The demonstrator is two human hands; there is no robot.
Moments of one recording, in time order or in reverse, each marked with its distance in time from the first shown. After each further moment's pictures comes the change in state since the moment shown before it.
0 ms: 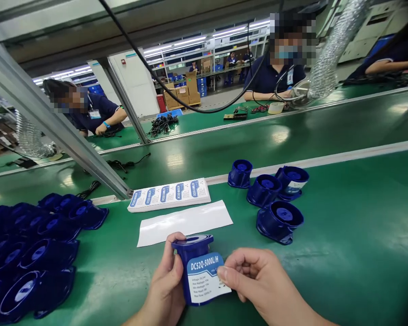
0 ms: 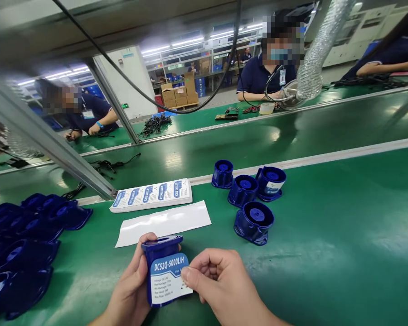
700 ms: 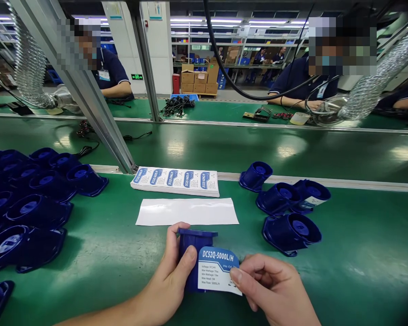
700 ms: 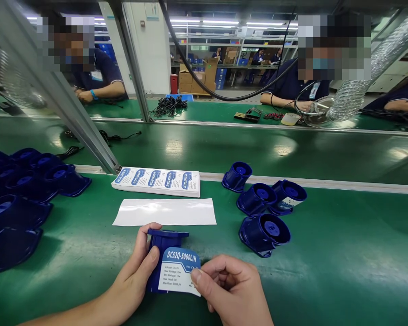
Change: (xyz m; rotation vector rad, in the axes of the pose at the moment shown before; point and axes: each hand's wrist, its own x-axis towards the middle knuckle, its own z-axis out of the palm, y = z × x) left_hand 0.000 -0.006 -0.008 0.383 0.038 0.078; right_hand -0.012 -0.005 0.002 -0.196 0.192 0.035
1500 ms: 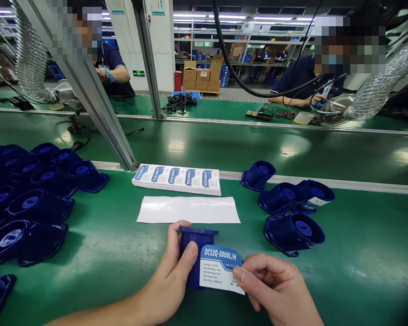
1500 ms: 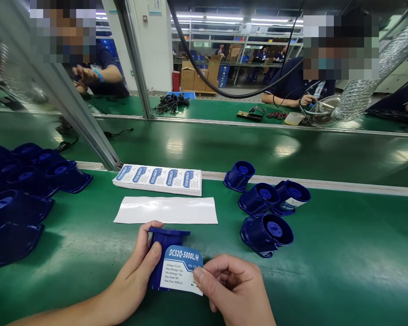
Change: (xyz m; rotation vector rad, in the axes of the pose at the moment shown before) left_hand 0.000 0.006 0.003 0.059 0.017 -0.007; right_hand 0.000 -0.003 -0.001 -0.012 0.005 0.007
